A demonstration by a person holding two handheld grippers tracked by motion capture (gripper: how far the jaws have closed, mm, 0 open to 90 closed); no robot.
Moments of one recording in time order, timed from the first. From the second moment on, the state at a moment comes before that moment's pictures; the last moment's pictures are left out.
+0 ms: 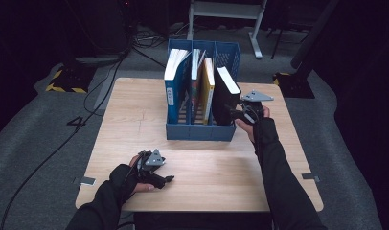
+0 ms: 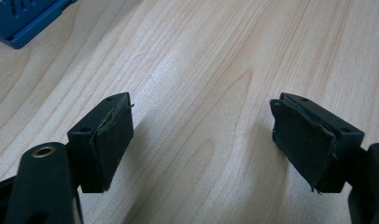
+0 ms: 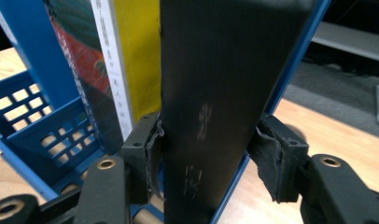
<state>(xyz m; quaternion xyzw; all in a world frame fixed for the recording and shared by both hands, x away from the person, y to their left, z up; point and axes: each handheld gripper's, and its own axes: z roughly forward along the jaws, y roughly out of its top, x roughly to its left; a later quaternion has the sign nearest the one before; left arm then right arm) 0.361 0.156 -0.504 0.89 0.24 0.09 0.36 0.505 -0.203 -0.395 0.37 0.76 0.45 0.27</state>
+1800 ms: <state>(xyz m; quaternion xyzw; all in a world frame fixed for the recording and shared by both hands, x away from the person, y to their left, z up) 0.361 0.156 -0.504 0.90 0.24 0.09 0.36 0.511 -0.172 -0.374 0.39 0.78 0.38 0.31</state>
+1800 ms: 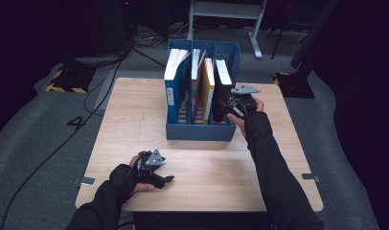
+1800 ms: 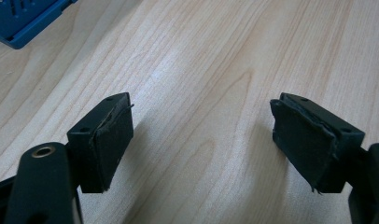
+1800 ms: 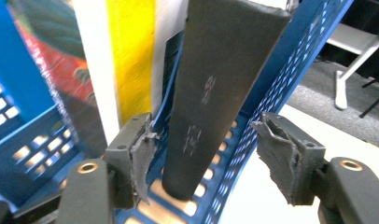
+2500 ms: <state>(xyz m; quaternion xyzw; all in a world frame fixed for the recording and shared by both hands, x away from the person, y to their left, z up) 0.361 0.156 -0.504 0.89 0.24 0.09 0.36 0.470 -0.207 -0.359 0.33 0.82 0.34 0.33</state>
